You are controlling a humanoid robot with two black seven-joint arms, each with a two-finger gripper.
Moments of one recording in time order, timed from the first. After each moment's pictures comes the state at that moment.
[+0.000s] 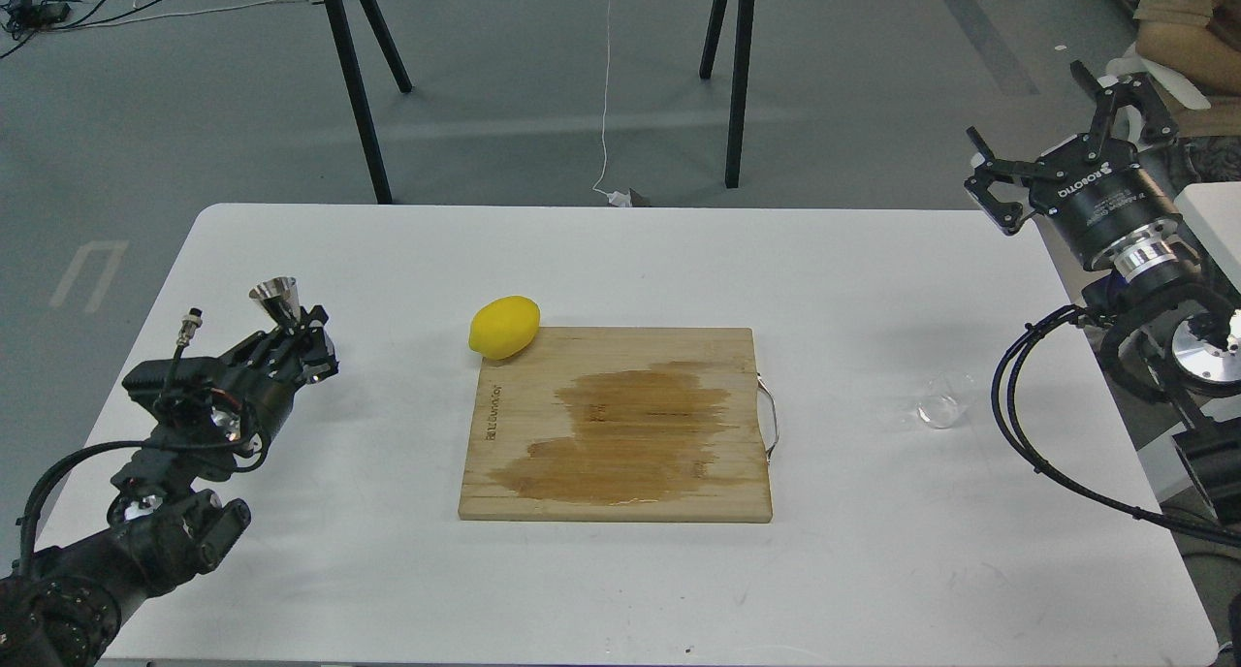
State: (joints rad) left arm -0.63 0.14 -0.45 -0.18 1.52 0.49 -0.49; right arm 0.41 -0.49 1.28 0.93 0.18 0.49 -0.07
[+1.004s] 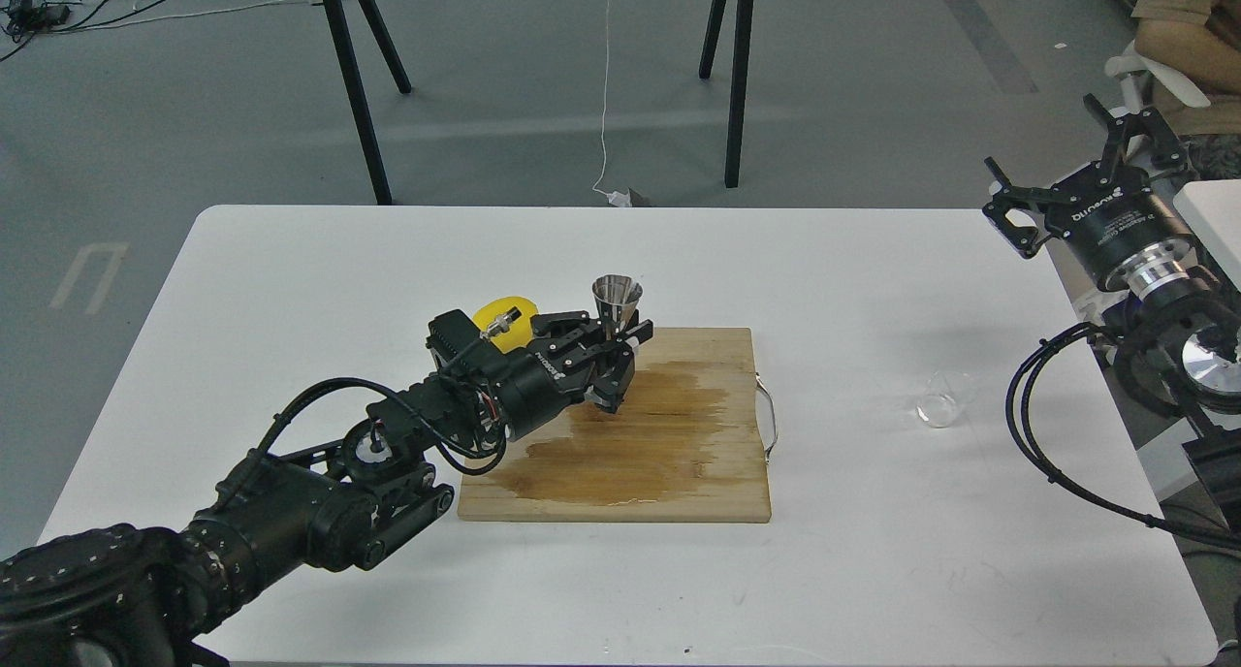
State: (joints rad) left arm -0.72 -0.04 -0.24 -0.56 1.85 0.49 -0.49; right arm 0.42 -0.49 1.25 0.82 0.17 0.49 -0.08
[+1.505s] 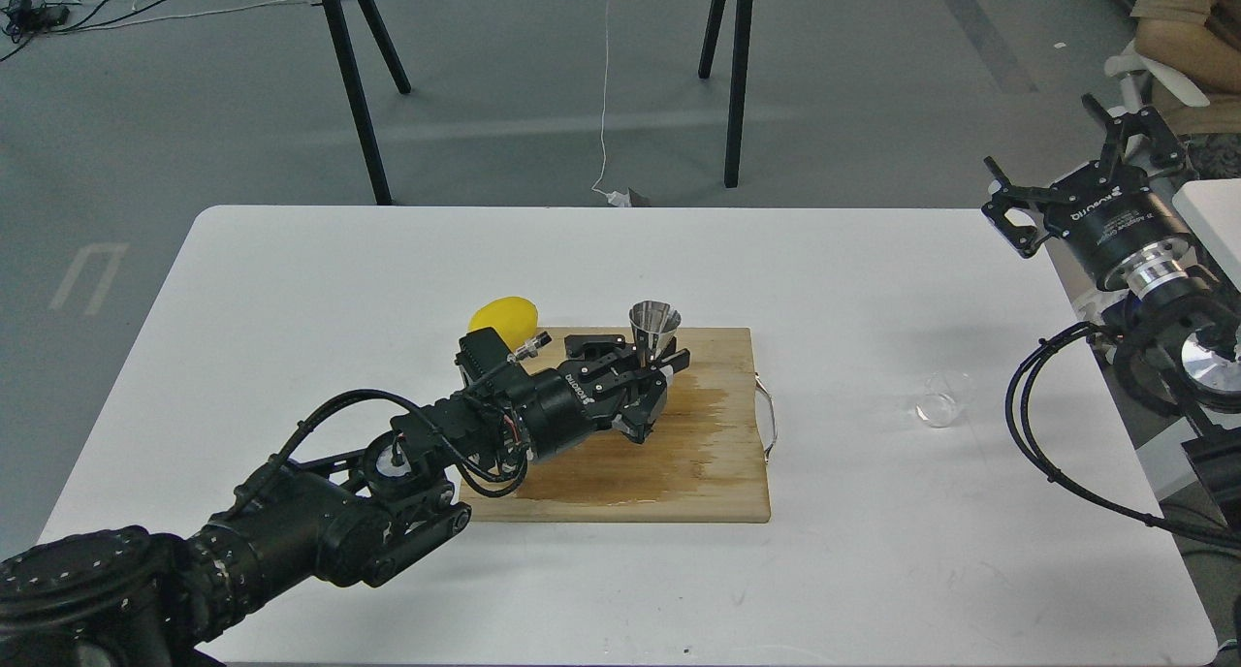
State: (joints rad) left arm -0.72 -0.04 -0.18 -0.62 1.85 0.49 -0.49; right arm 0.42 -0.49 1.25 0.82 0.17 0.49 -0.08
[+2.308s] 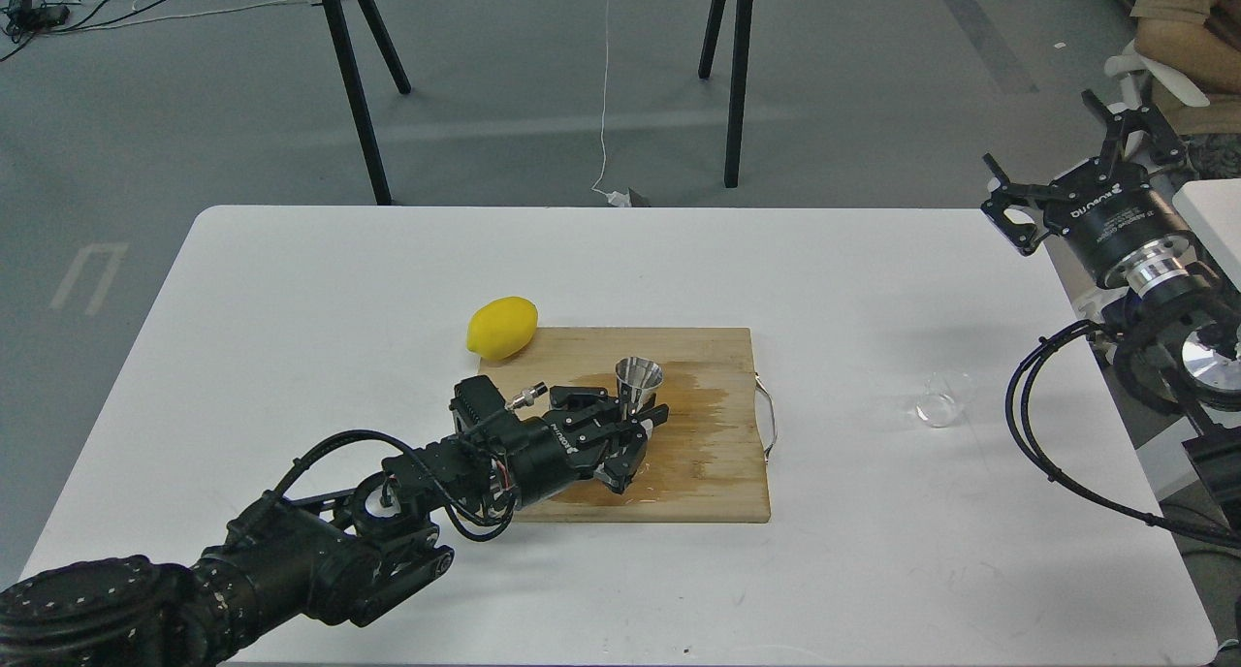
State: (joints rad) left arm -0.65 -0.04 -0.10 -0.56 1.84 0.49 -0.49; right arm 0.42 -0.49 1.25 0.83 0.17 0.49 -0.08
